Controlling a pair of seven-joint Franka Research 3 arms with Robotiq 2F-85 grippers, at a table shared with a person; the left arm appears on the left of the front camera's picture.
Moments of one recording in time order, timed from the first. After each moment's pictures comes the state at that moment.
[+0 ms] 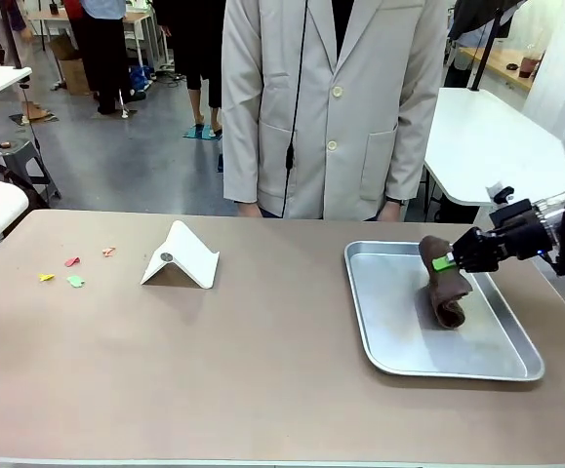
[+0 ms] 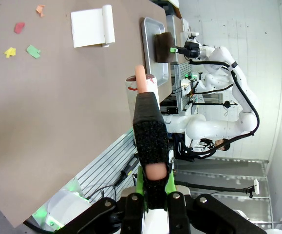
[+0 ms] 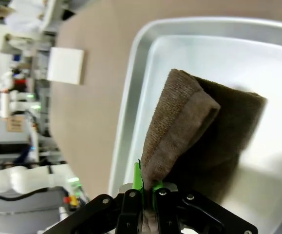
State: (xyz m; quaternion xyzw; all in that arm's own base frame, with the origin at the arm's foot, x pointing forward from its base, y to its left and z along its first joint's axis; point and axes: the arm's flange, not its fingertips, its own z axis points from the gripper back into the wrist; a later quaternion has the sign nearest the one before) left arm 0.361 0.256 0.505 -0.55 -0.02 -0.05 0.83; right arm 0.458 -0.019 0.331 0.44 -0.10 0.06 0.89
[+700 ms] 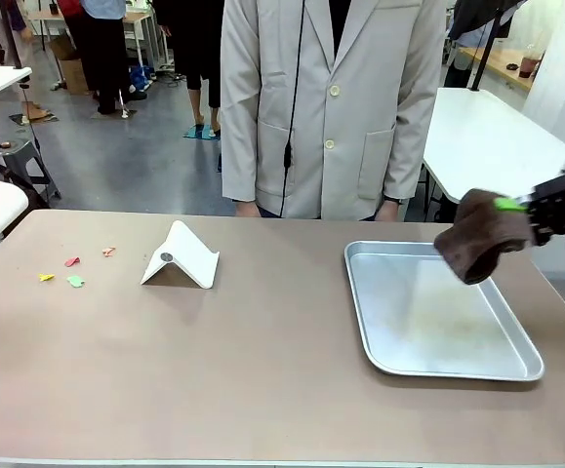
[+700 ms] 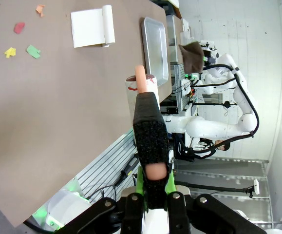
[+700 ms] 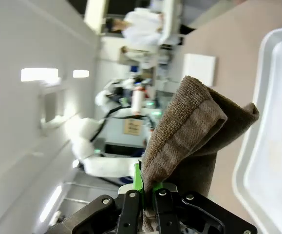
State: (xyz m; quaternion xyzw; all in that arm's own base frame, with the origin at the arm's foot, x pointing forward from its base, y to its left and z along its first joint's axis) left arm 0.361 0.256 0.505 -0.55 -0.02 -0.05 0.83; right arm 0.400 -0.081 0.401 0.70 -0.08 0.02 0.71
